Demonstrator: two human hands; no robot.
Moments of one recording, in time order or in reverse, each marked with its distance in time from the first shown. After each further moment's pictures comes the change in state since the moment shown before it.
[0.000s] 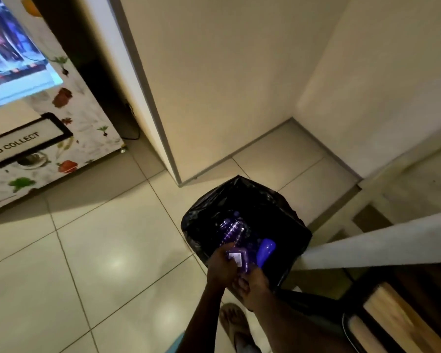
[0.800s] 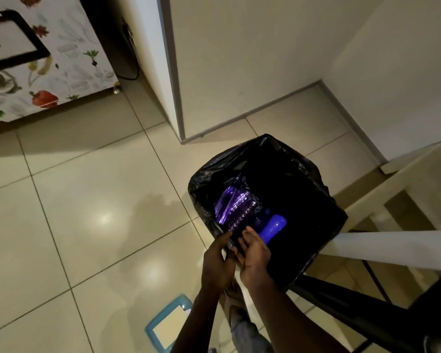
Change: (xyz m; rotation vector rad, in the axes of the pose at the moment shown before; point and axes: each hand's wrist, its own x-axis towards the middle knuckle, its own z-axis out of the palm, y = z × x) left_hand 0.046 -0.145 0.012 -0.157 0.132 0.008; right_hand 0.112 0.058 0.045 -0.037 0.050 -0.268
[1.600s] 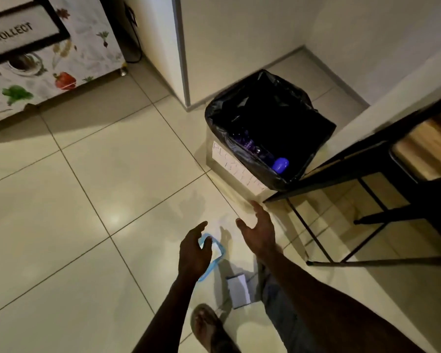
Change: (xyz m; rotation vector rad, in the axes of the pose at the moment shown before) left_hand -0.222 -0.169 -0.134 0.177 0.020 0.079; right_hand -0.161 0.174 -0.154 -0.890 -0.149 -0.592
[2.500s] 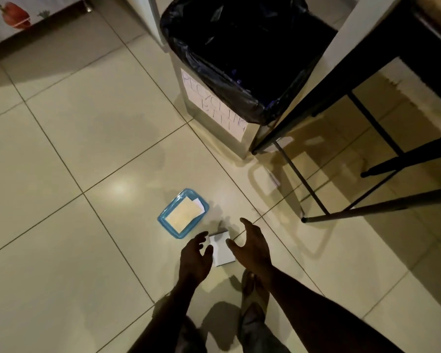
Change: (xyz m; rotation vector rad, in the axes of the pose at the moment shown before) left_hand -0.090 -0.154 0.176 0.177 -0.095 -0.210; right_hand -0.034 0.273 0.011 -0.300 -0.281 0.088
